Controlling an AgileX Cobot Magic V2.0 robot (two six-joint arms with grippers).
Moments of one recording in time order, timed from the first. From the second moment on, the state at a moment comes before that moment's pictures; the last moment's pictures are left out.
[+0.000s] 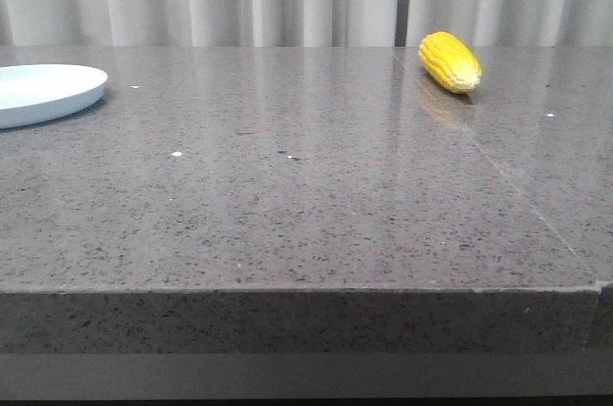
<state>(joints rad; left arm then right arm) -0.03 0.90 -0.86 0.03 0.73 0.02 0.00 0.58 -0.67 0.04 0.62 0.06</state>
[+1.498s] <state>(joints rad) 0.27 1.85 -1.48 -0.38 0.80 0.34 0.00 0.58 -0.67 0.04 0.62 0.06</state>
